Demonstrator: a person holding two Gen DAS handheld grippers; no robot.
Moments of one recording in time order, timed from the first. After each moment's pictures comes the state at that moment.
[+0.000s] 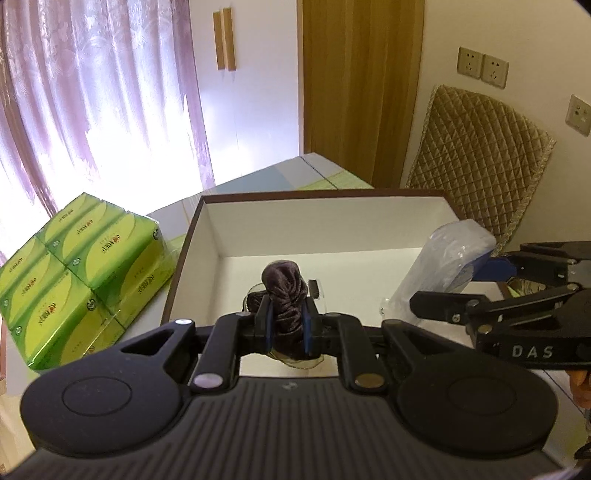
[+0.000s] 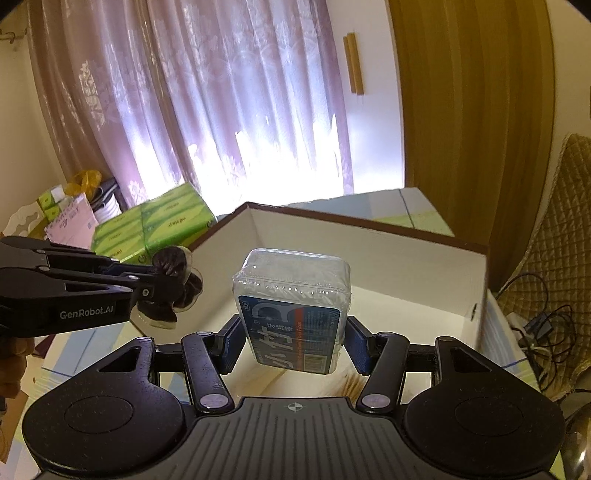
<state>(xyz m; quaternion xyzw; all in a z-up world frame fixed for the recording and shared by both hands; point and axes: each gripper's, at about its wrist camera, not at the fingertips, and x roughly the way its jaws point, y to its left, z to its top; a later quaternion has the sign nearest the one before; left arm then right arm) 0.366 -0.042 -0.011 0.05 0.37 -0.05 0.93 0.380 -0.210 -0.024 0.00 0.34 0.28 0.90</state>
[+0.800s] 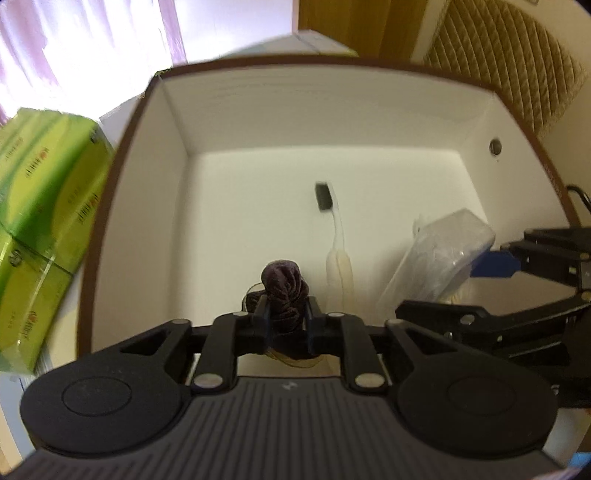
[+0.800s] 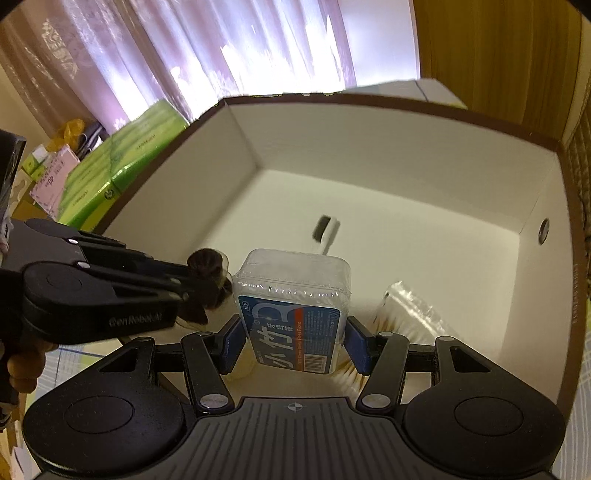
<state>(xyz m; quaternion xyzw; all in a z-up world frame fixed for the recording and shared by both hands) 0.437 -0.033 -0.102 0.05 0.54 -0.08 0.83 0.436 -0.185 -0.088 0.01 0.49 0.27 0.83</state>
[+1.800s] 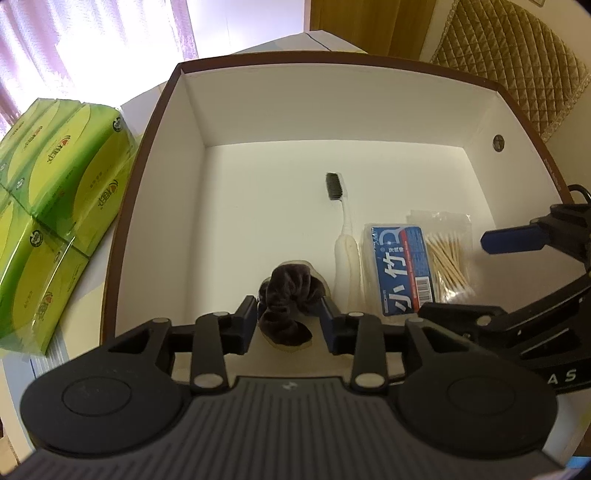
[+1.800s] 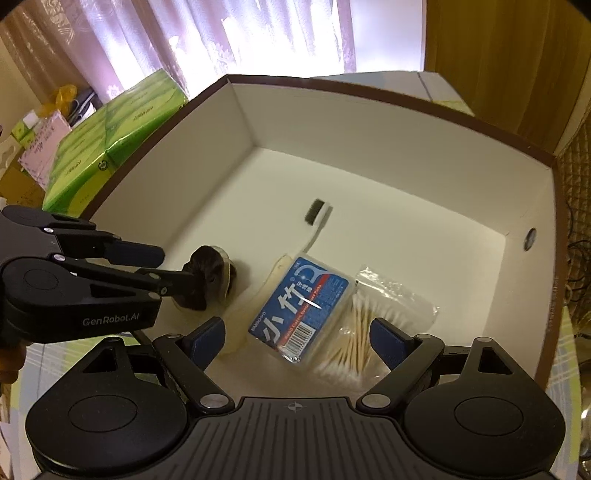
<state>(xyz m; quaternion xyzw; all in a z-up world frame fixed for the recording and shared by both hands) 0.422 -0.026 -0.091 0.05 0.54 -0.06 0.84 0.431 -0.175 -0.071 -0.05 0.51 0.26 0.82</state>
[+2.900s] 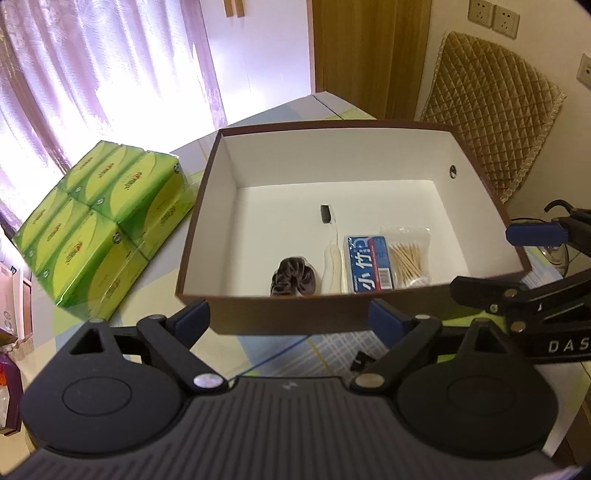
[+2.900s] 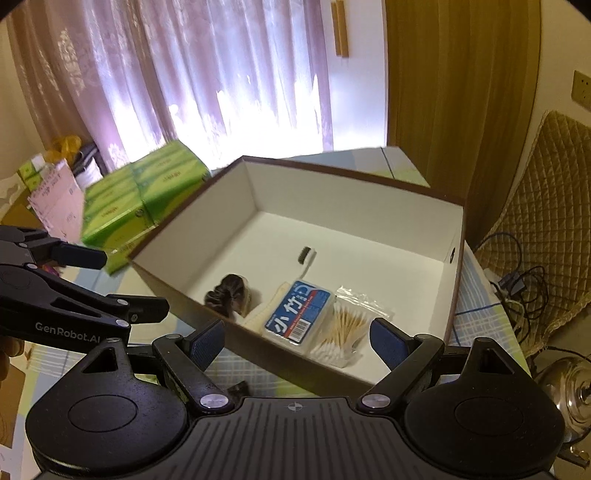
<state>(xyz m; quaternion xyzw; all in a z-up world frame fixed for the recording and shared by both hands) 0.313 -0.039 -0.007 0.07 0.45 -0.04 0.89 0.326 -0.205 0.001 -0.03 0.39 0.24 0.89</state>
